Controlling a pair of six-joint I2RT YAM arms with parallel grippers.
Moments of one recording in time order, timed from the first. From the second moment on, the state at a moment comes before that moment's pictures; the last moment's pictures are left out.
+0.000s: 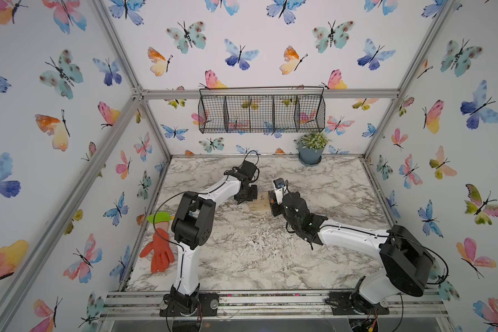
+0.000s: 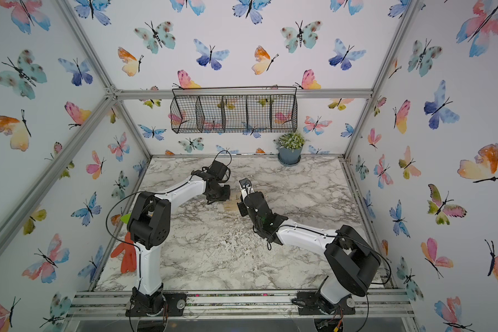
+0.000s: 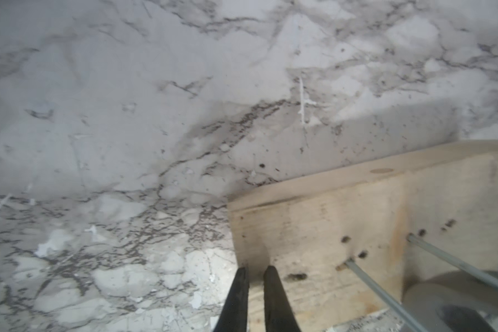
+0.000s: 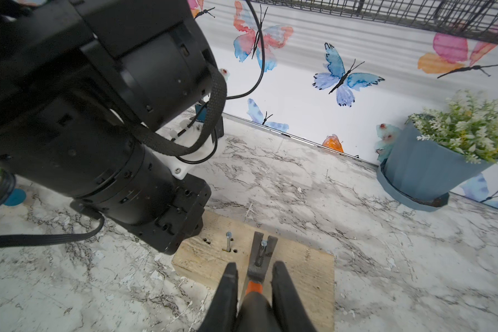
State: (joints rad) left arm -0.47 2.08 1.62 -0.74 0.01 -0.41; right arm 0.90 1.56 0.89 0.32 0.43 0.05
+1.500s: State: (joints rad) left arm -0.52 2.20 1.85 -0.89 0.02 -0.46; right arm 0.90 1.56 0.89 0.33 0.43 0.07
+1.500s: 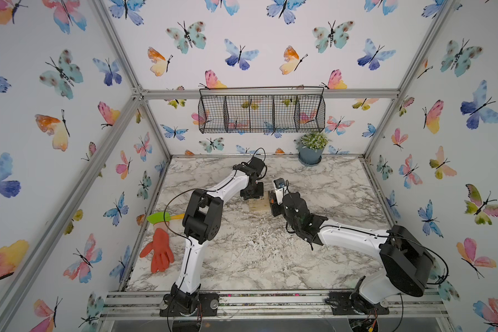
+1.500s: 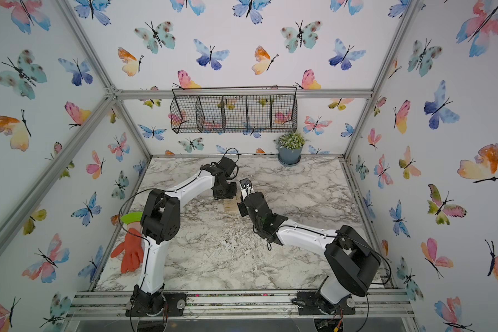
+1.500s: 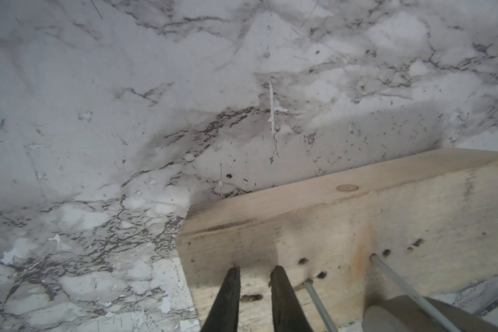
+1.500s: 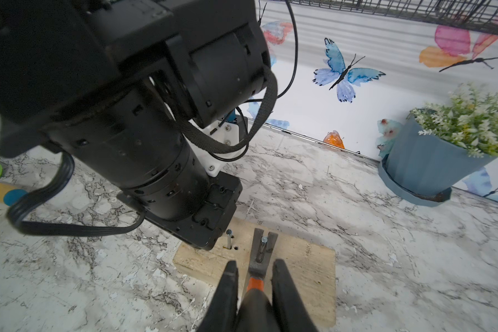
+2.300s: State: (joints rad) left arm -0.52 2.22 1.81 -0.84 0.02 -0.42; right arm 0.92 1.53 0.75 0.57 0.44 -0.07
